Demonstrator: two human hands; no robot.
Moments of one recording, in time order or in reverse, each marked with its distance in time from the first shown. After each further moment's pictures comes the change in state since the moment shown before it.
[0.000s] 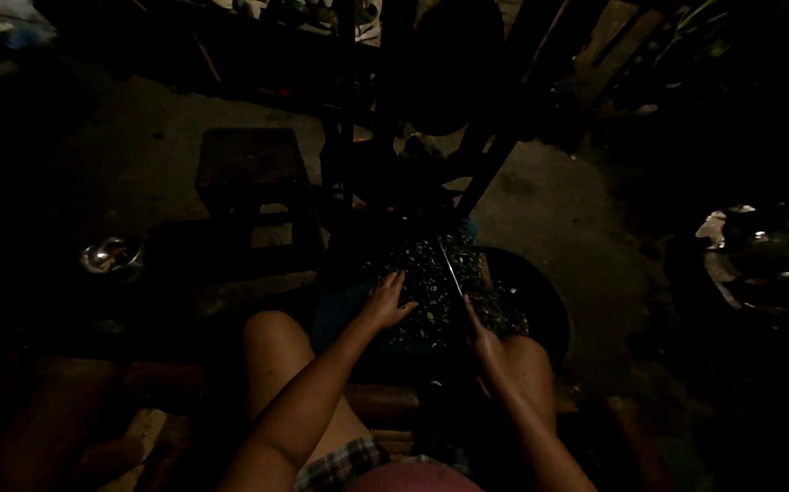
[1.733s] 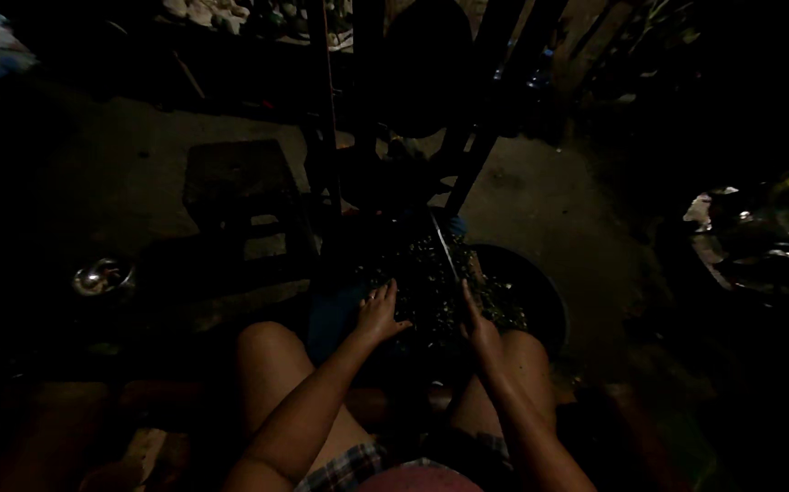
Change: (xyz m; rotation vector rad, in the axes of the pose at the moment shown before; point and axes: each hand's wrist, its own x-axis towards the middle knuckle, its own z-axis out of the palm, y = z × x) left_hand -0.015 0.016 0.002 0.162 -0.070 -0.113; right_hand -0.014 -0.033 -0.014 0.053 0.134 -0.099
